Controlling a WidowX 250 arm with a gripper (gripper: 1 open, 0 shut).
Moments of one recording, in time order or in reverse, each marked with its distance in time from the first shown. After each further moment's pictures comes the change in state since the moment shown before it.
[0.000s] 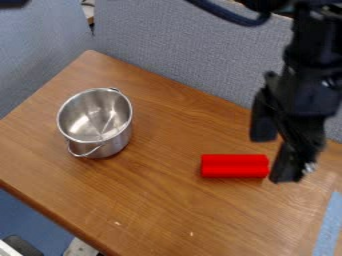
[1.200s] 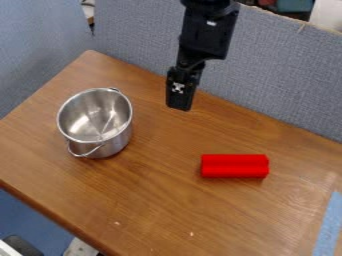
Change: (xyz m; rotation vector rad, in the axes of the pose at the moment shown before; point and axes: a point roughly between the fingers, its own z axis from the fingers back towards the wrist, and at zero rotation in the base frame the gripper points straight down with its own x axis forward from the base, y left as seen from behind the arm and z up) arm -0.074 0.104 0.009 0.037 0.039 -0.350
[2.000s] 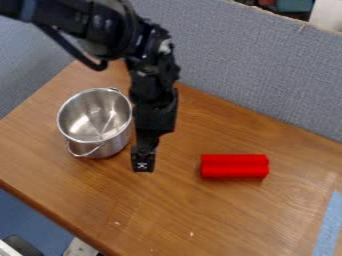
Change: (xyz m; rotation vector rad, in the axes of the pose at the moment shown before) arm -0.044 -0.005 -0.102 0.113 -0.051 0.326
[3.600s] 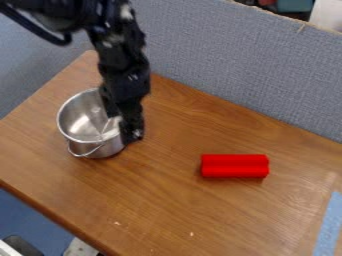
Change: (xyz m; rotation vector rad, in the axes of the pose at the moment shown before) arm -0.029 0.030 0.029 0.023 -0.070 0.463
